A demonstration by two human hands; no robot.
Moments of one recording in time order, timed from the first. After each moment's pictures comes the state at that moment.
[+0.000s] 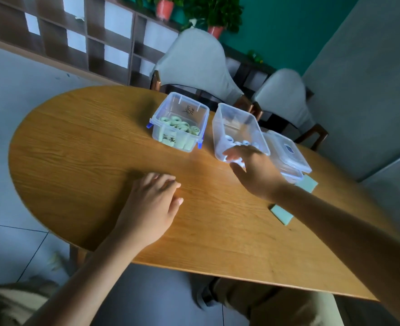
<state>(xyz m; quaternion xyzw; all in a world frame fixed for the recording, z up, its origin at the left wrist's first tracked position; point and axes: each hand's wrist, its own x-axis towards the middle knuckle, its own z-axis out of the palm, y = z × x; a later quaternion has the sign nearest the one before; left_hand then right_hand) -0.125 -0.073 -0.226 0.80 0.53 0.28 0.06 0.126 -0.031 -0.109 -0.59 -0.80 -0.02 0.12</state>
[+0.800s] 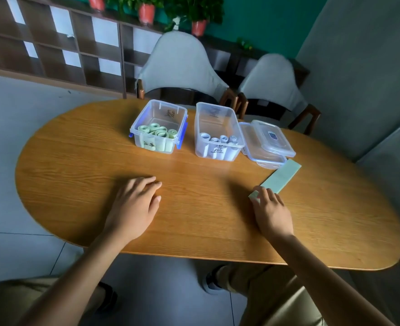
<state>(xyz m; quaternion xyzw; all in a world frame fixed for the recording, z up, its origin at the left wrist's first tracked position) -0.116 -0.080 -0.215 0.80 0.56 0.23 0.06 0.236 -0.139 -0.183 -0.76 -0.64 -0.06 0.11</state>
